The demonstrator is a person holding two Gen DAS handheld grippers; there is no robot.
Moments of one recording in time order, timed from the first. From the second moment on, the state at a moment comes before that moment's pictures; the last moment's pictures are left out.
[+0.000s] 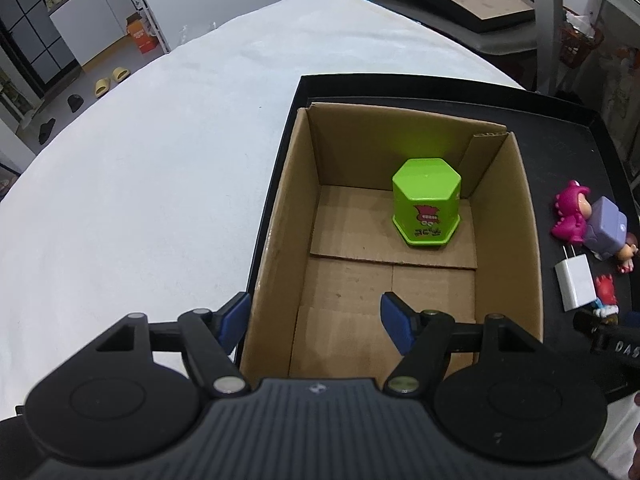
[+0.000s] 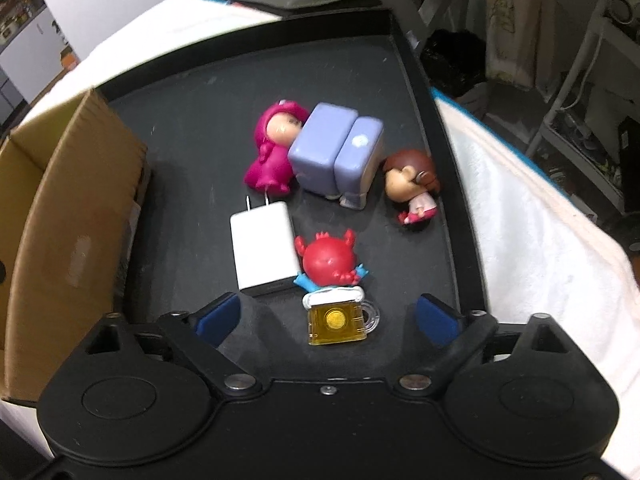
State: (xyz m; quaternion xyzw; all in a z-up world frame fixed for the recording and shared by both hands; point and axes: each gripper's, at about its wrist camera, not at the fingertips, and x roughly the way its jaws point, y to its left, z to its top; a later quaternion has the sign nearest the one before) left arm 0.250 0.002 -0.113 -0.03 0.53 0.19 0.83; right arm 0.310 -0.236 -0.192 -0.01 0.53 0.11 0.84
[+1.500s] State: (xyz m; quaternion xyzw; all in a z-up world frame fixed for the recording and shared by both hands) left arm 0.231 0.043 -0.096 -0.07 0.51 0.13 0.85; right arm 0.291 -0.183 -0.081 0.04 0.42 0.18 0.89
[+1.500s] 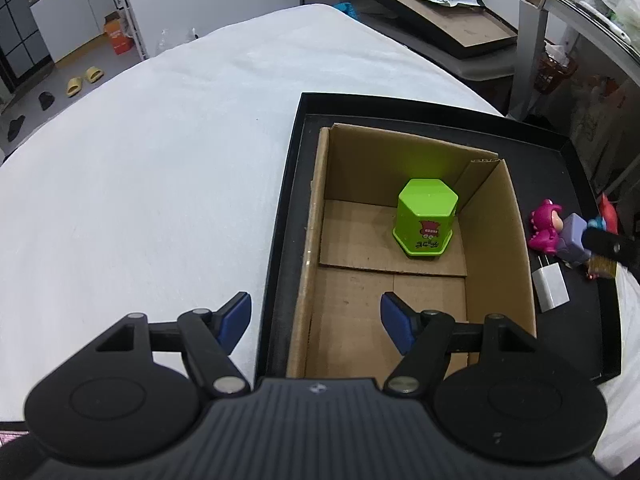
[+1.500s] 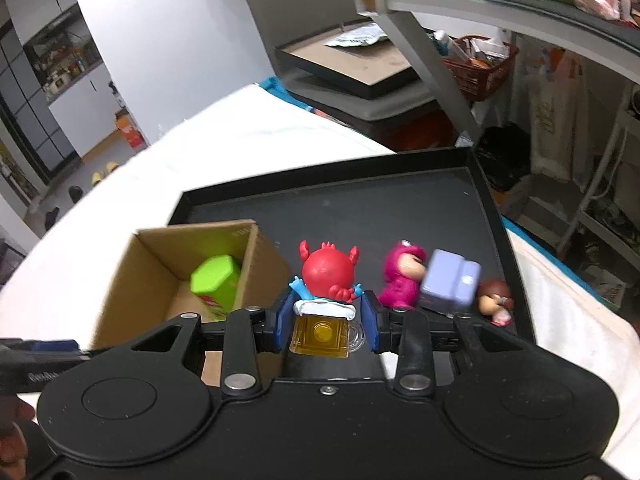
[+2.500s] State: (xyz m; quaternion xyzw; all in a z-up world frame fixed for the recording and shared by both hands) left arm 0.224 0.090 -0.120 -0.16 0.51 0.05 0.84; right arm 0.291 -0.063 -0.069 -0.04 0.41 0.24 0.88
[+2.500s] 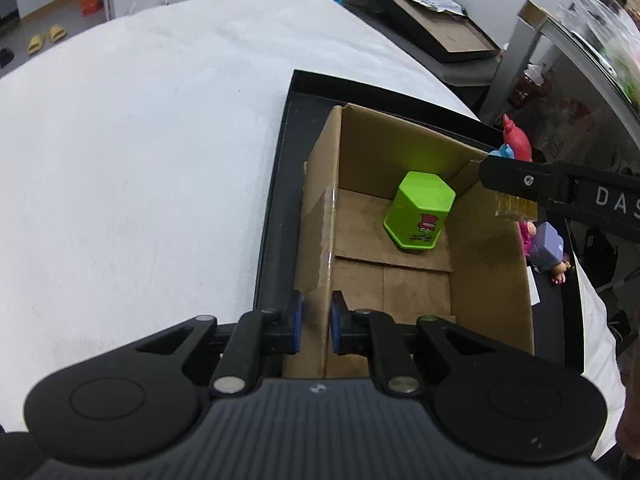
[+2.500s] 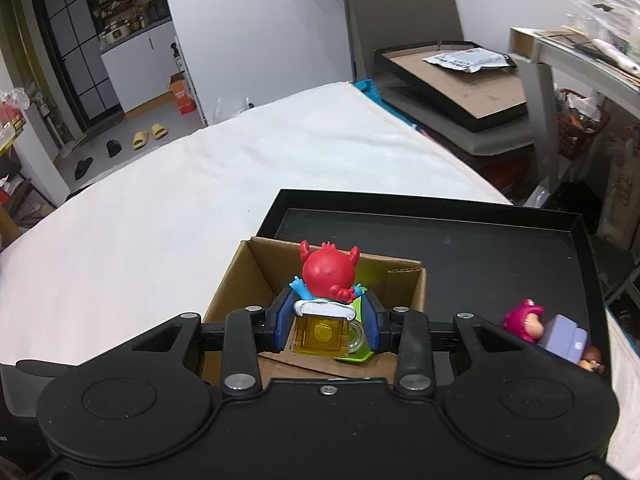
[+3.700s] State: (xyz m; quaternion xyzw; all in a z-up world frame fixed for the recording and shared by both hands) left arm 0.222 0.097 -0.118 -0.18 0.52 0.06 0.83; right arm 0.288 -0.039 -0.068 -0.04 0.41 0.25 0.88
